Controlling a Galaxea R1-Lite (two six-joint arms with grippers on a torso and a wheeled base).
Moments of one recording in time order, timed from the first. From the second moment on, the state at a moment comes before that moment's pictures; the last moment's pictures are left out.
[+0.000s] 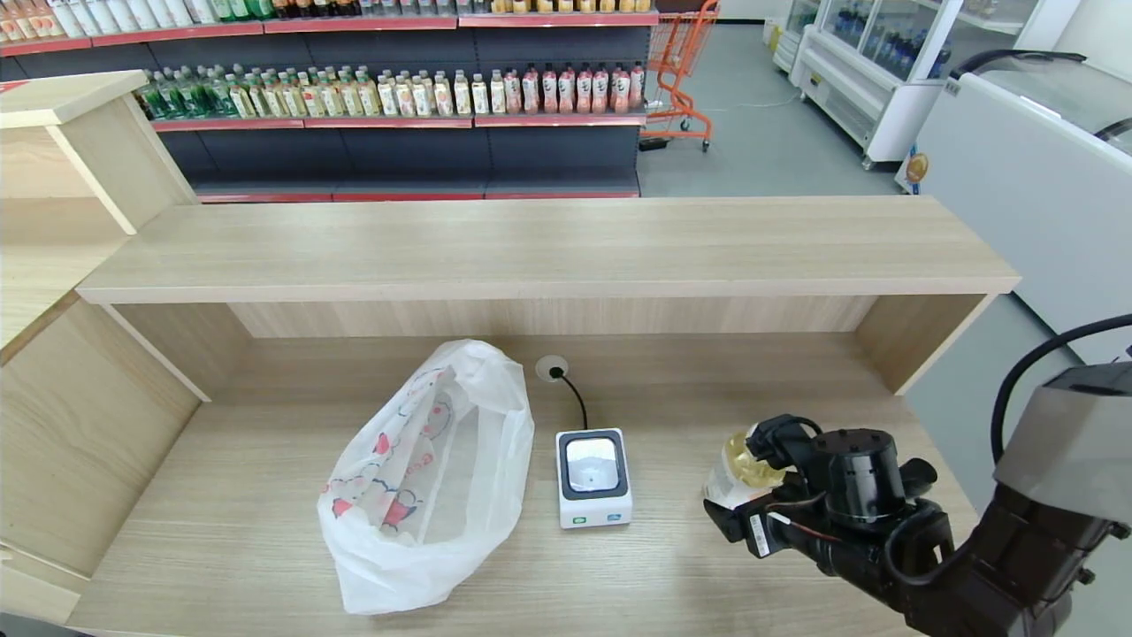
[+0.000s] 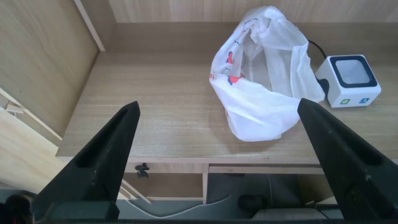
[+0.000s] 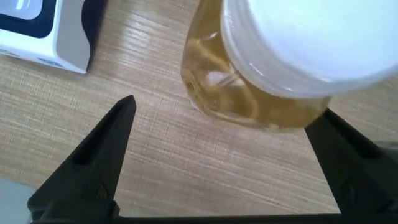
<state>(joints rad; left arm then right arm) 0.00 0.00 0.00 0.00 0.00 0.01 0.46 2.08 -0.42 -1.13 -0.18 -0.06</state>
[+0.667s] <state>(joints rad) 0.00 0.00 0.00 0.00 0.00 0.01 0.51 2.24 -0.54 -1.27 -0.21 -0.11</state>
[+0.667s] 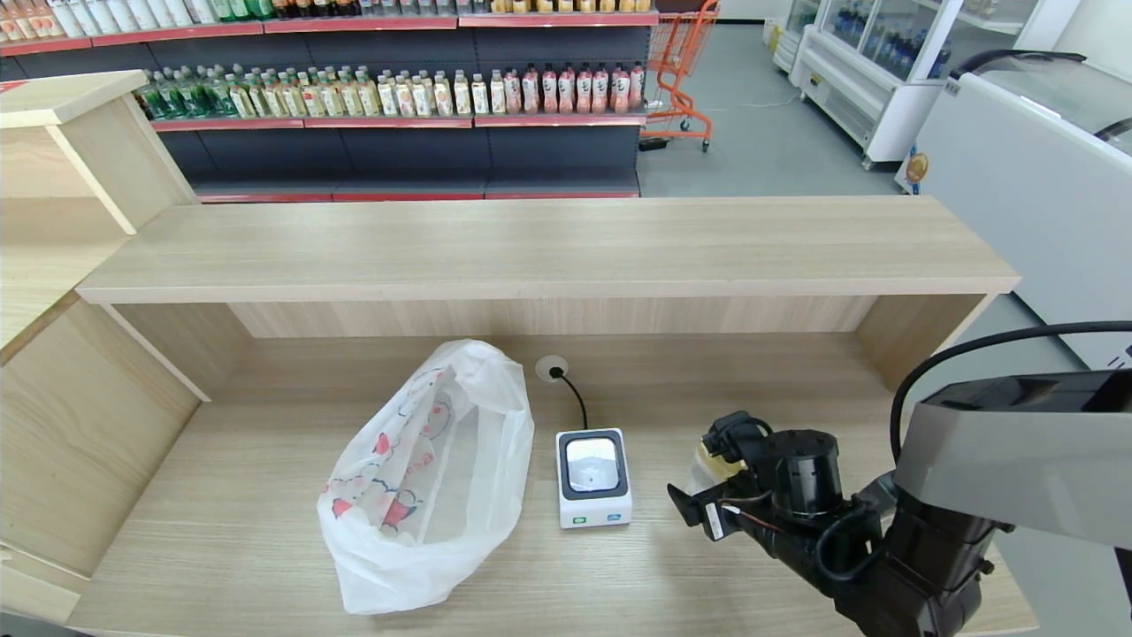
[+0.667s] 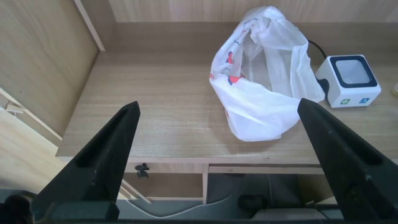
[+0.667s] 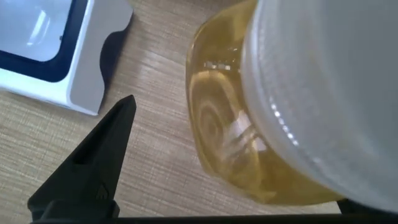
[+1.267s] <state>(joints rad) 0.00 0.00 0.00 0.00 0.00 0.01 0.50 2.30 -0.64 -1.31 -0.19 -0.16</state>
